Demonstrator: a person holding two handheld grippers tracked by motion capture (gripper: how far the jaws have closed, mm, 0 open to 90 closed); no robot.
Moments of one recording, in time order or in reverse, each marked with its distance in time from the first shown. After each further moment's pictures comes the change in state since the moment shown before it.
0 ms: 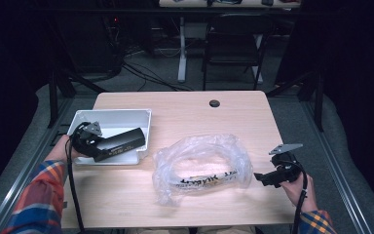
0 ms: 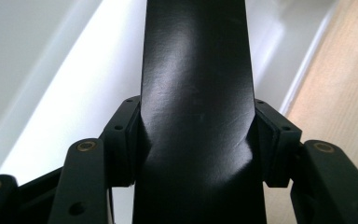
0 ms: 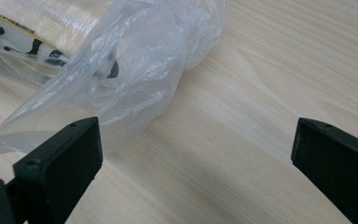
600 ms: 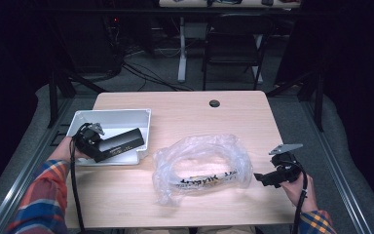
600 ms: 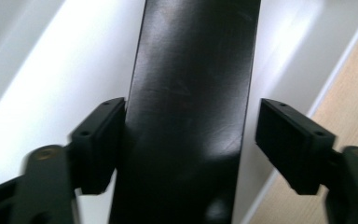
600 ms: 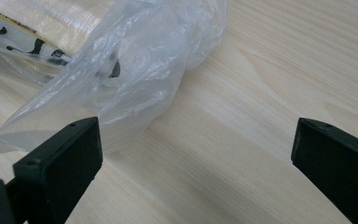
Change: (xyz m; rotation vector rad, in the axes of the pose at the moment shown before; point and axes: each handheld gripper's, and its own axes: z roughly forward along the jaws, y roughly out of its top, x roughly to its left) left arm 0.009 -0.004 0.015 0.077 -0.006 -0.118; right arm 0.000 0.000 0.000 0.001 0.005 -0.001
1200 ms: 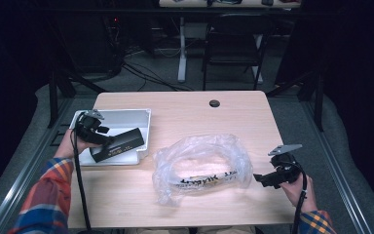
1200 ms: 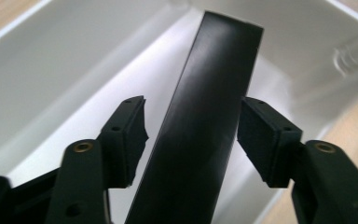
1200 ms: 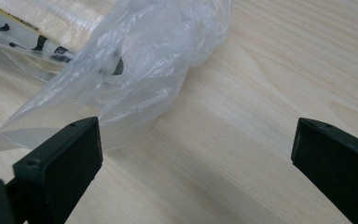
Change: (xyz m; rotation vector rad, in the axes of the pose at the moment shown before) left arm -0.008 0.036 -0.026 -0.219 0.058 -0.172; right arm 0.002 -0.001 0.001 0.004 0.006 -0.001
